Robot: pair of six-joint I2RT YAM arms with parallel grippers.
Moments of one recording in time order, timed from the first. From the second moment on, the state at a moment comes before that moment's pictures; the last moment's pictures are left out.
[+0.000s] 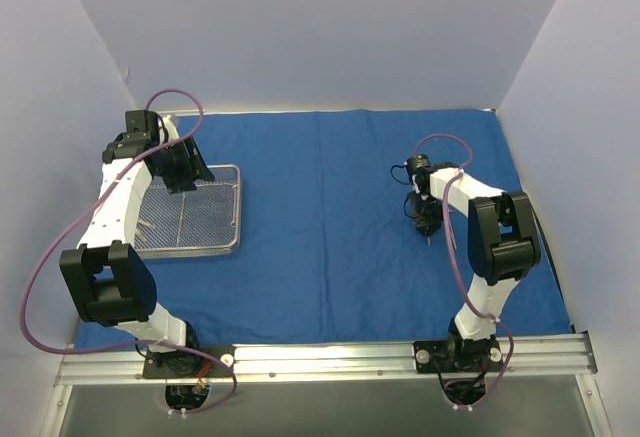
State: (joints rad) left arm 0.09 1.58 1.45 -0.86 0.31 -0.33; right arm 0.19 1.83 1.13 -0.74 0.25 0.15
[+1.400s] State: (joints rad) left arm 0.18 1.55 1.41 -1.05 0.12 -0.52; right arm 0.22 1.65 1.37 -0.82 0.08 0.26
